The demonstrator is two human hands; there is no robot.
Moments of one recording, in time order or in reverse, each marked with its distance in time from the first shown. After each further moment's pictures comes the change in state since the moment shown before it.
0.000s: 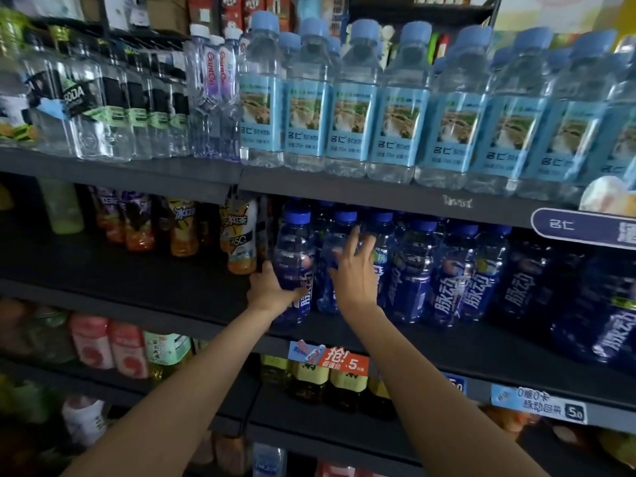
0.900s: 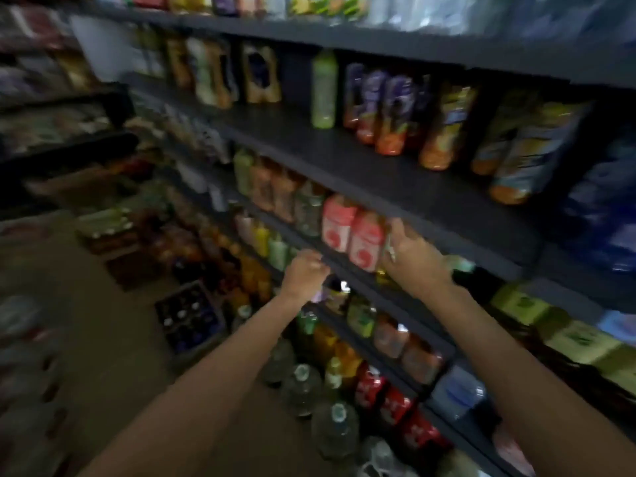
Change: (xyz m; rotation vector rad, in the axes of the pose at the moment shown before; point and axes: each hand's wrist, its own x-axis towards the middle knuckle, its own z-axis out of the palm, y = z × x) left_hand -0.113 -0.239 -0.250 -0.150 0.312 -0.371; right_hand -0.120 -0.252 0.148 0.178 -0.354 -0.633
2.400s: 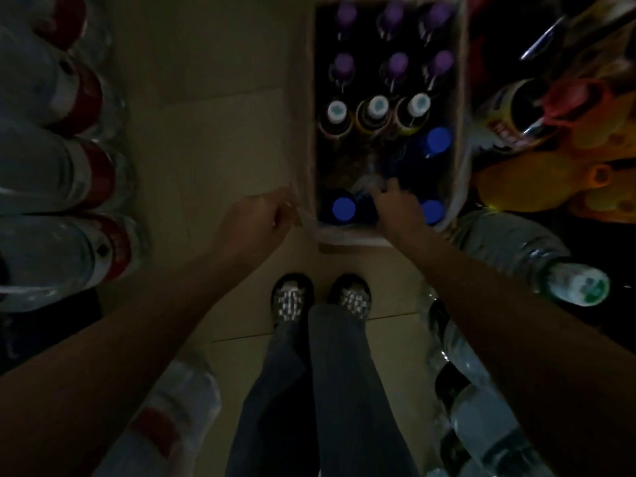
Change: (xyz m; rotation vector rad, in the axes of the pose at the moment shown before) left_hand 0.320 -0.785 -0.361 0.441 0.086 -0.454; right_hand 0.192 -0.374 0.973 -0.297 -1.076 -0.588
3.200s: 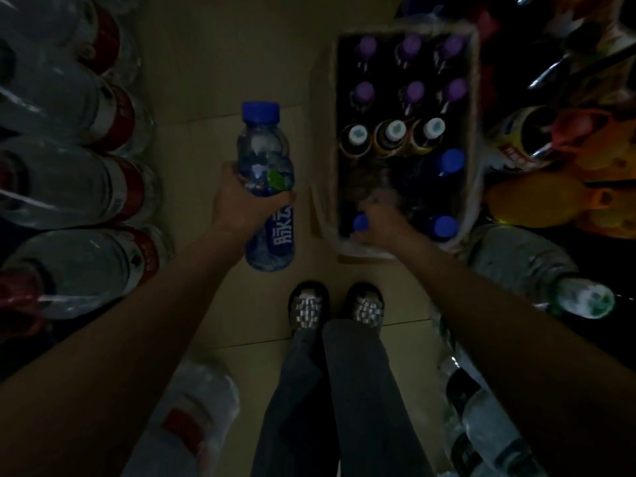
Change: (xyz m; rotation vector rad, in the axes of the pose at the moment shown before) left_hand 0.027 -0.025 -0.049 -0.580 0.205 -0.501; right_hand 0.020 -0.039 -0.021 0.329 -0.177 -0.084
